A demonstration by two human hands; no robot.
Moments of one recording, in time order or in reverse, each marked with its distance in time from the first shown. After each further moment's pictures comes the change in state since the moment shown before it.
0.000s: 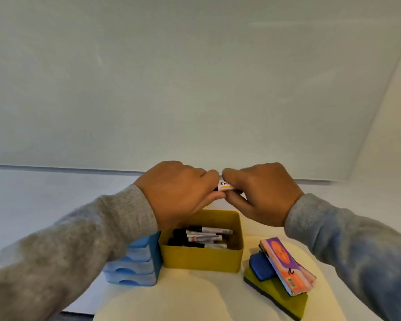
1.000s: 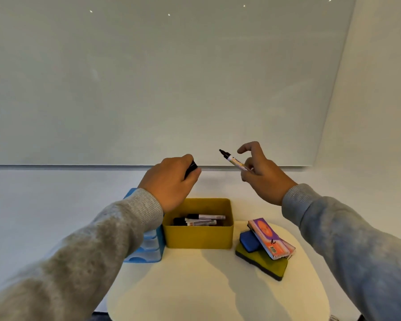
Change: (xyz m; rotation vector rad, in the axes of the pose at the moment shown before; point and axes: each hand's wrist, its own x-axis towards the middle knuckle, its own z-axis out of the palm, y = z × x) left_hand -0.022 0.040 -0.025 -0.390 -0.116 -0.639; right_hand -0.046 -0.002 -0.022 0.636 -0.032 0.543
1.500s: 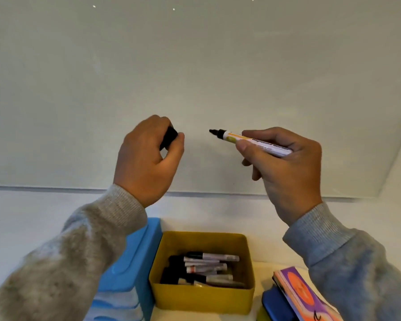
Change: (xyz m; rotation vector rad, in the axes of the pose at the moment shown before) left_hand 0.108 -0.067 0.020 -0.180 0.555 0.096; right_hand 0.098 -0.010 0.027 0.632 0.601 -0.181
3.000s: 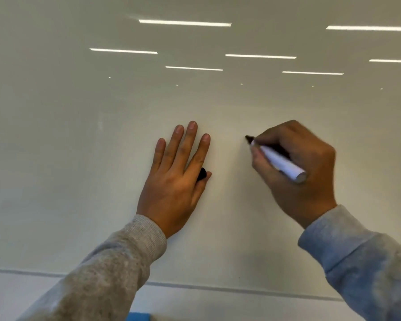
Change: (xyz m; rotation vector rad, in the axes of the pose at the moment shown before) left_hand 0.094 -0.027 0.031 0.463 0.100 0.332; right_hand 0.122 -0.057 0.010 -0.586 -0.006 -0.866
